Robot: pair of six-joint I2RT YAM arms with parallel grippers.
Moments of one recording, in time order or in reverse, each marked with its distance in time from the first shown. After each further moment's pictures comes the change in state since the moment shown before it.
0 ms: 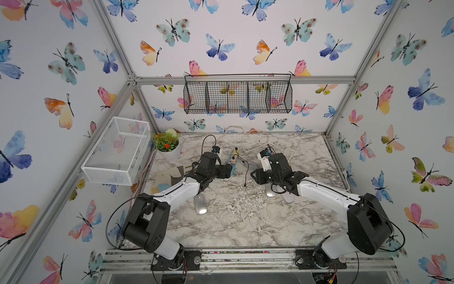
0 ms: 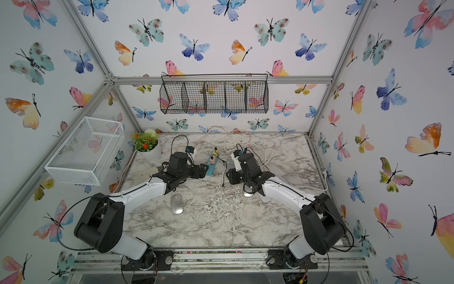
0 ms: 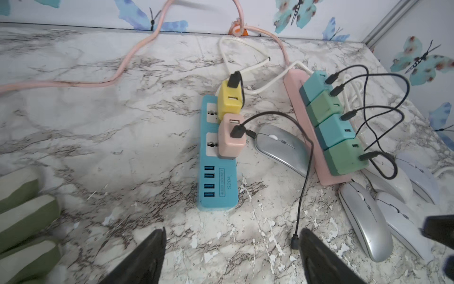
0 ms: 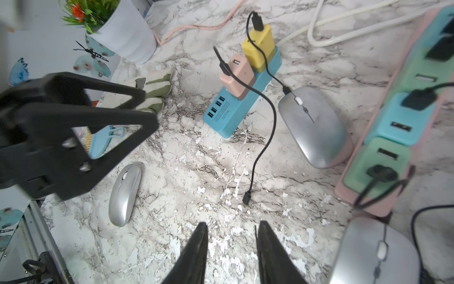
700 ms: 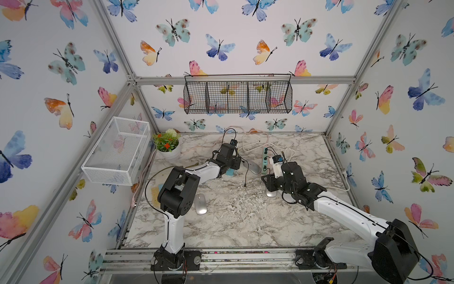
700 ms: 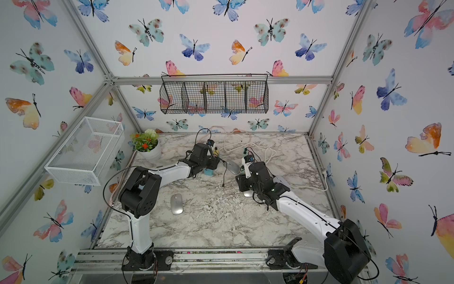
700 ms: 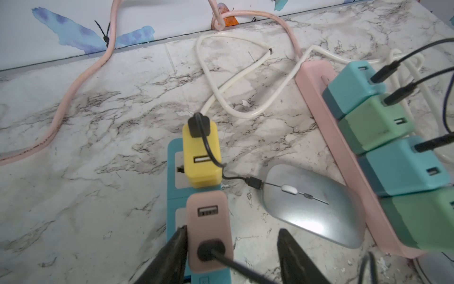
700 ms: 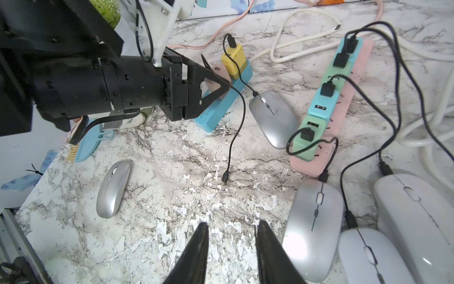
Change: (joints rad) left arm -0.051 0.435 0.390 -0.013 -0.099 0.117; right arm 0.000 -0.227 -0.149 -0.024 0.103 -0.012
